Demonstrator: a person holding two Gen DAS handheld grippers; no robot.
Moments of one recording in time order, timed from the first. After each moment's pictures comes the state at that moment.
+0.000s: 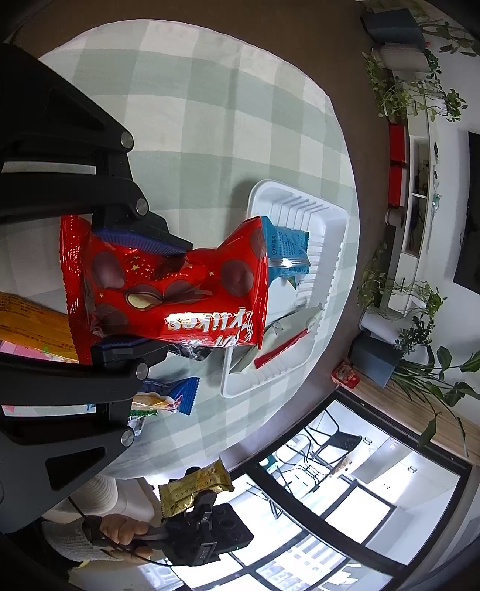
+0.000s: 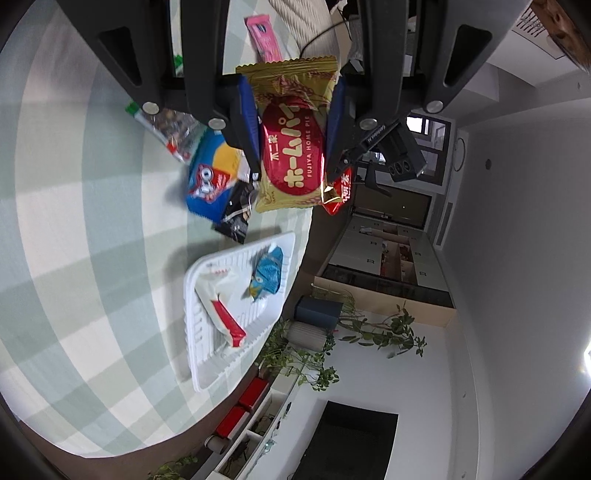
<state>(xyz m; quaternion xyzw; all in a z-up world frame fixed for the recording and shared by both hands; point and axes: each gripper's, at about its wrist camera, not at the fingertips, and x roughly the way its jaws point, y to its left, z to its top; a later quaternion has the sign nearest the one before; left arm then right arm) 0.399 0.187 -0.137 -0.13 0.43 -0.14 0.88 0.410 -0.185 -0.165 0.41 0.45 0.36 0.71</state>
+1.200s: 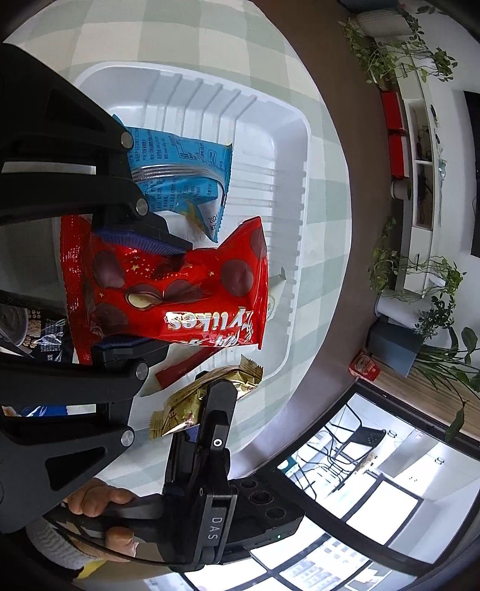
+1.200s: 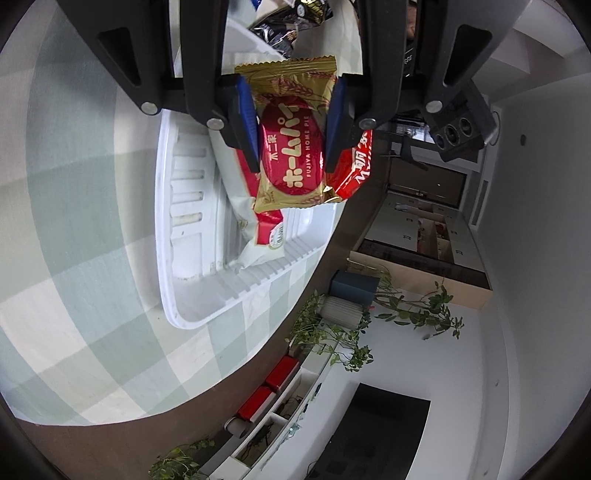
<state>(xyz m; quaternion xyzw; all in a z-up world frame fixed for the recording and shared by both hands) 0.574 0.106 -0.169 -0.08 0.45 -0.17 0.87 0.576 -0.138 -0.193 0.37 0.46 0.29 0.76</state>
